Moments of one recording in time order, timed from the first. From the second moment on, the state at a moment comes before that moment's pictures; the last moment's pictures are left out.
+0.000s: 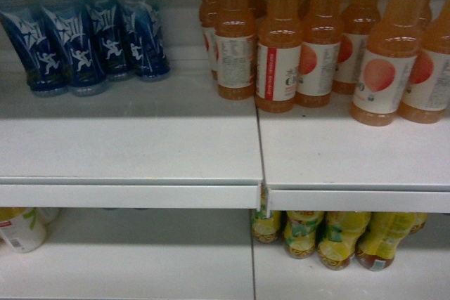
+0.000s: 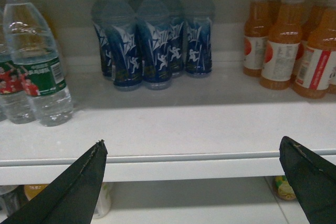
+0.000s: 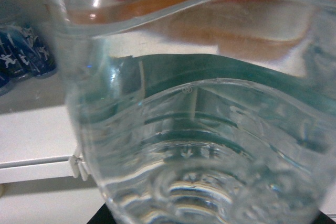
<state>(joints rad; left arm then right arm) 0.00 0.01 0.01 0.00 0.00 0.00 0.16 0.42 0.20 0.07 0.10 0.19</state>
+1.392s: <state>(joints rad) 0.00 0.01 0.01 0.00 0.00 0.00 0.16 0.42 0.20 0.07 0.10 0.19</state>
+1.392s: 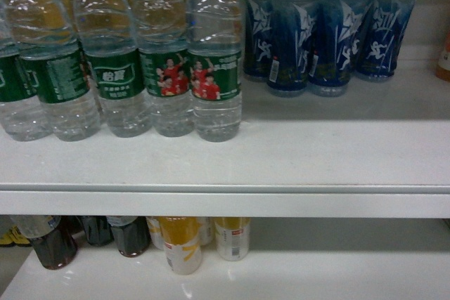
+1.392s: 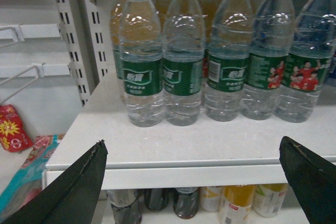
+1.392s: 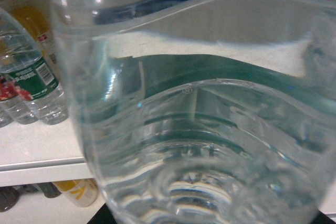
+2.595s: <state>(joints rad) 0.00 0.01 0.01 0.00 0.00 0.00 0.16 0.42 0.20 0.07 0.09 0.19</state>
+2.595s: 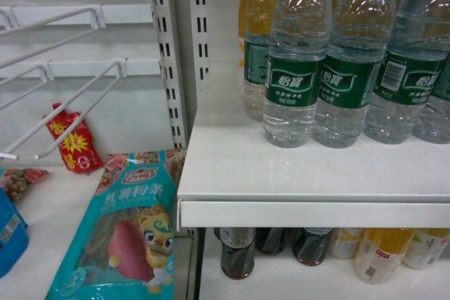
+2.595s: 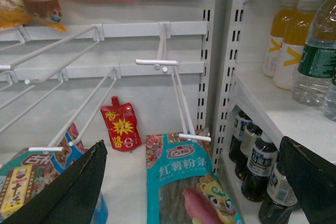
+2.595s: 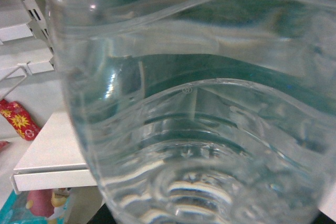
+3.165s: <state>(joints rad) 0.00 0.01 0.01 0.00 0.00 0.00 0.16 0.42 0.20 0.05 0.12 0.19</state>
